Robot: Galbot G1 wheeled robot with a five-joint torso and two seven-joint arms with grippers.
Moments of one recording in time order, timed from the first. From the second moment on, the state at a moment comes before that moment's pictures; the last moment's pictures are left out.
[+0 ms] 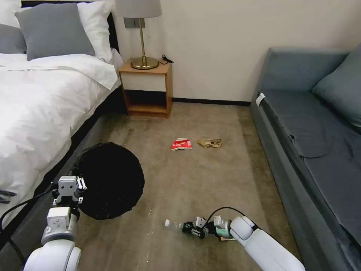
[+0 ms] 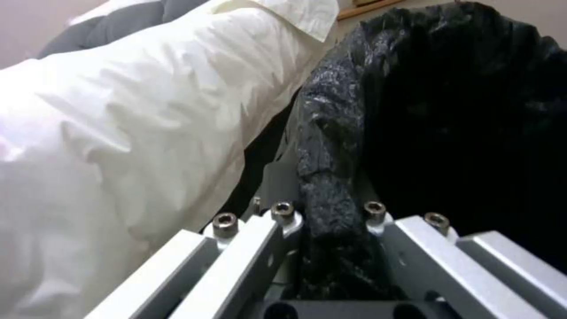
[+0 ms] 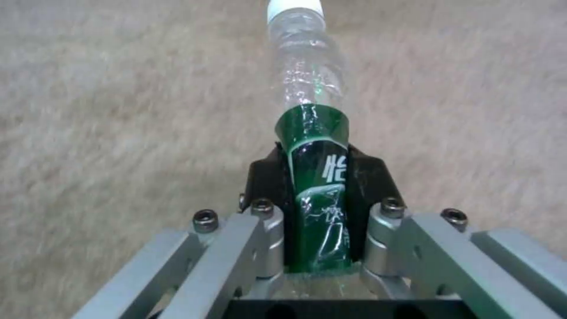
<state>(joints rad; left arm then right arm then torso) 1.61 -1.33 -0.75 -2.22 0.01 0.24 -0.17 -0.88 1.19 -0.11 1.04 -0.01 0.22 -0.74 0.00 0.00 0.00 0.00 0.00</state>
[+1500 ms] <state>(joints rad) 1.54 -1.33 -0.68 -2.20 0.02 0.22 -0.17 -0.69 1.29 -0.07 1.60 0.70 -0.04 -0.64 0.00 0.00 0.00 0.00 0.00</state>
